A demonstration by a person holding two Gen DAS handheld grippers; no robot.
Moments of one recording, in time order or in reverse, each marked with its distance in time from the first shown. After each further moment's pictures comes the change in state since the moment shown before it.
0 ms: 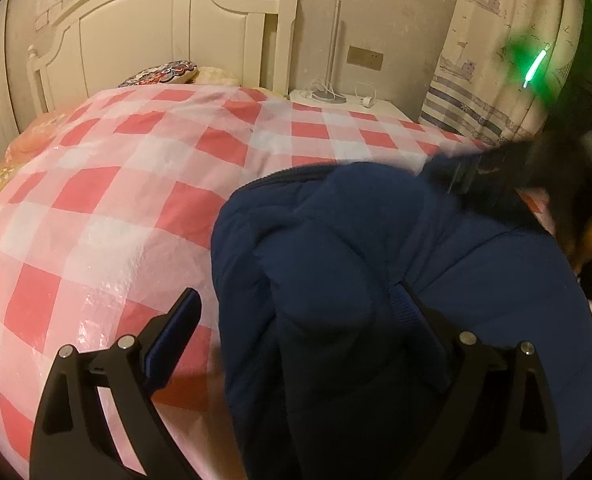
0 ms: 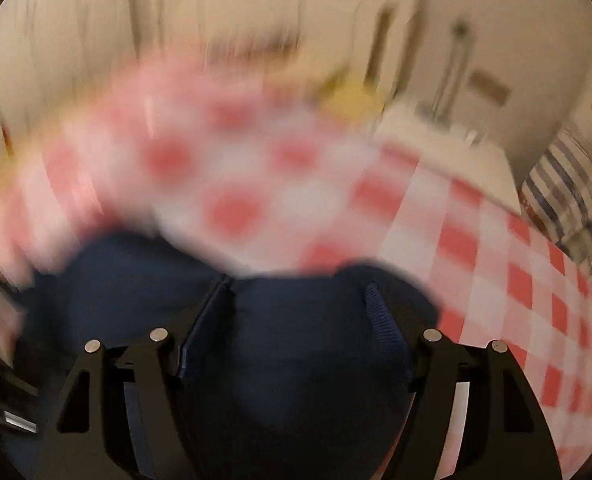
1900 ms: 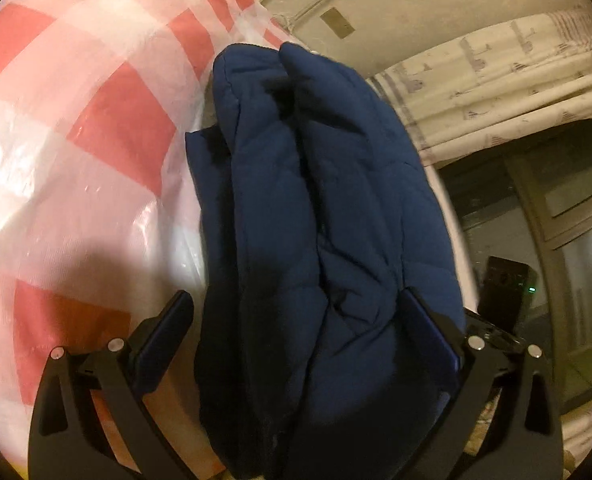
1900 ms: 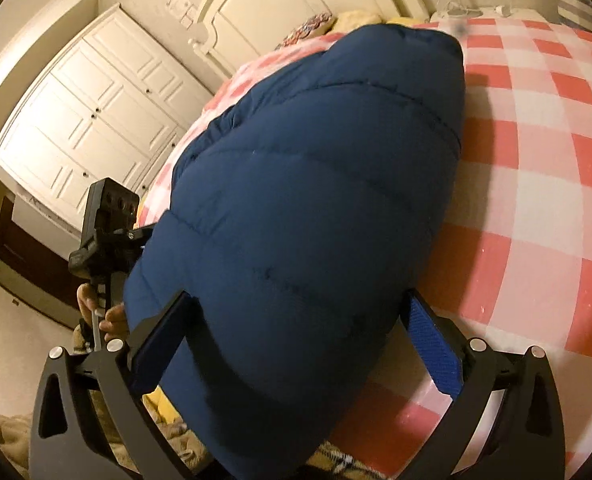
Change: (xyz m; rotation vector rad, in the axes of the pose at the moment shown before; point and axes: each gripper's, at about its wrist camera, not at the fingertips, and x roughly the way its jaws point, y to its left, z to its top) left arm -0.025 0.063 -0.072 -0.403 0.255 -0.604; right arm -0.105 0.008 -0.193 0.398 -0.097 0.611
